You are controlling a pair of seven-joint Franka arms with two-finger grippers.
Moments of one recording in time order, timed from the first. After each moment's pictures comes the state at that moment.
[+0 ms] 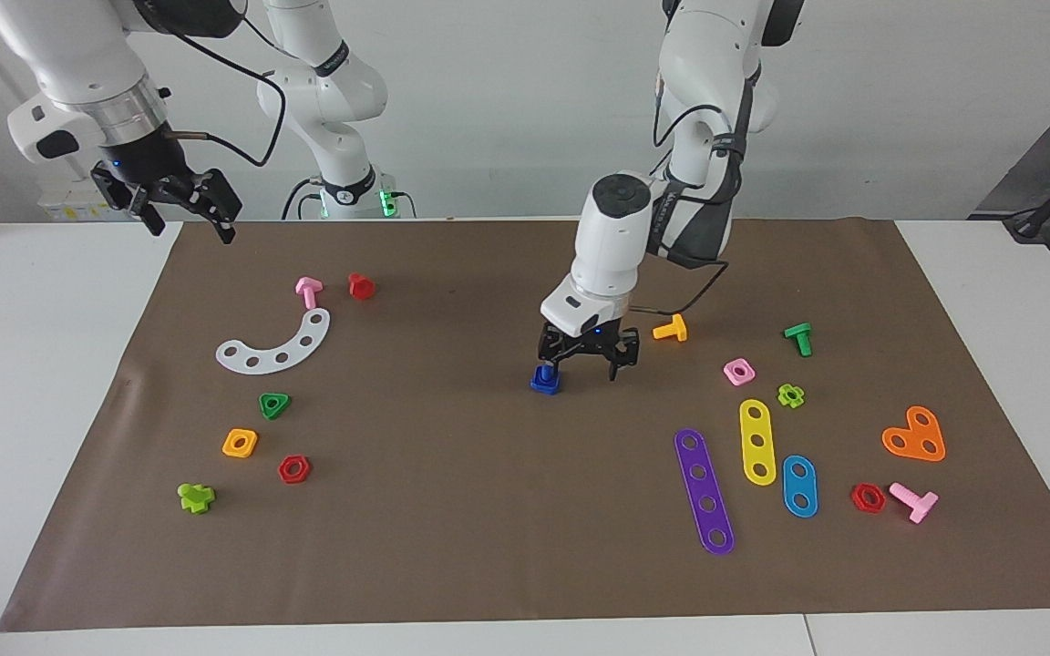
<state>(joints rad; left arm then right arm) -0.49 0.23 -0.01 -1.83 0.03 2.25 -0.39 0.05 -0.03 -0.10 -1.55 -0.02 1.52 0.11</state>
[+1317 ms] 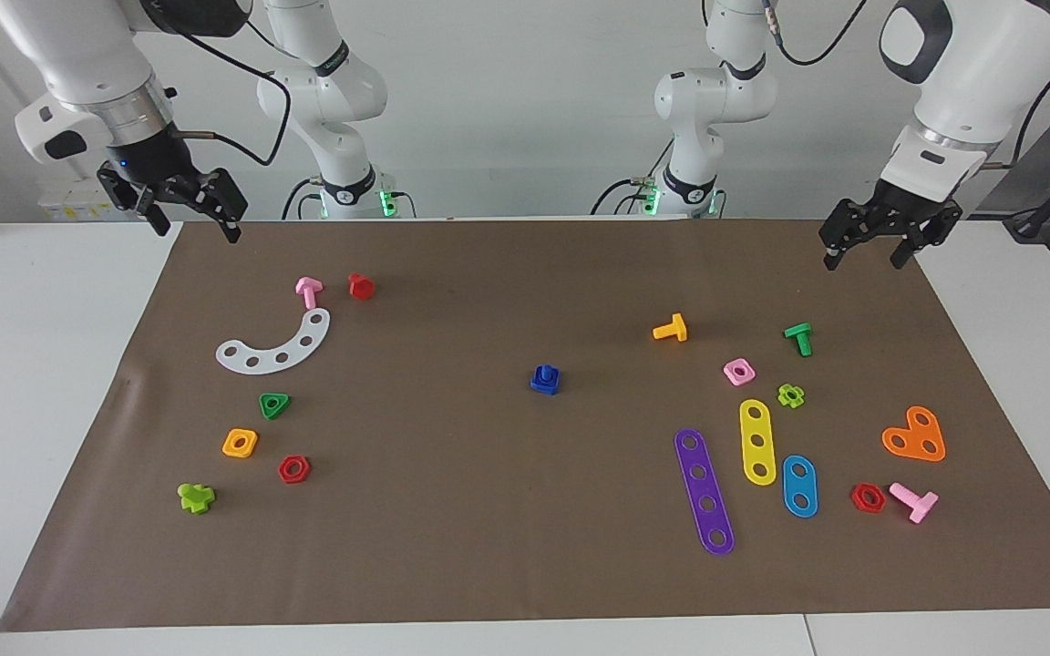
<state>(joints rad) -0.02 0.02 0.00 -1.52 -0.01 1.60 0.04 0.06 -0.03 -0.10 -1.56 -0.02 1.52 0.11</state>
